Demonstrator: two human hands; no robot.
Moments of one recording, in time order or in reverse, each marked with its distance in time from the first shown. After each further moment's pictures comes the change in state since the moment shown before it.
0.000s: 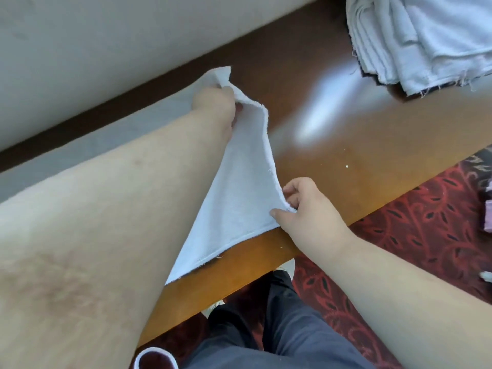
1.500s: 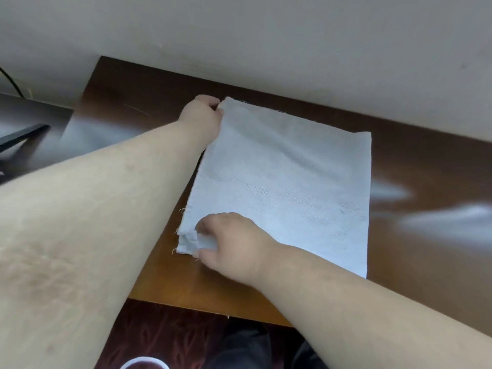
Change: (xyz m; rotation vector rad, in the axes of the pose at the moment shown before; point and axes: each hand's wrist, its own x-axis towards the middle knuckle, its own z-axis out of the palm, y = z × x) left_hand 0.070 -0.107 -0.581 0.324 0.350 0.228; right_hand -0.123 -0.271 0.410 -0.630 -0.809 -0.778
